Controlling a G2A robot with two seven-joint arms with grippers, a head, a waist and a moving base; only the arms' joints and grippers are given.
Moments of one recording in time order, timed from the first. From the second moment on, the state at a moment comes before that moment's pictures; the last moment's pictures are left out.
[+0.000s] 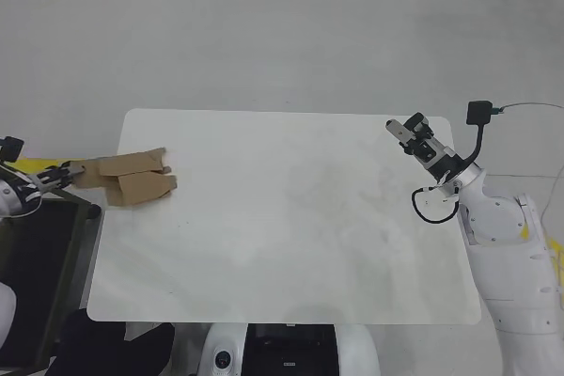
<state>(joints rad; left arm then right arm) 0.55 -0.69 -0.98 -0.17 -0.29 -0.81 -1.02 -1.16 -1.14 1.44 -1.59 -0.22 -0.47 0.48</state>
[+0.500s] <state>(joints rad) 0.51 -0.67 -1.01 -0.36 -0.39 -0.78 -1.04 -1.16 -1.14 1.44 -1.59 -0.22 -0.47 0.48</state>
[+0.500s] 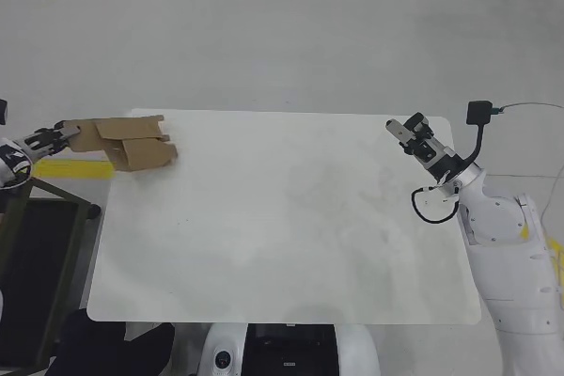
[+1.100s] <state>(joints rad) 0.34 -0.78 -0.91 -0.55 -0.40 -0.77 -1.05 -1.16 -1.14 1.44 -1.59 -0.22 -0.47 0.48</state>
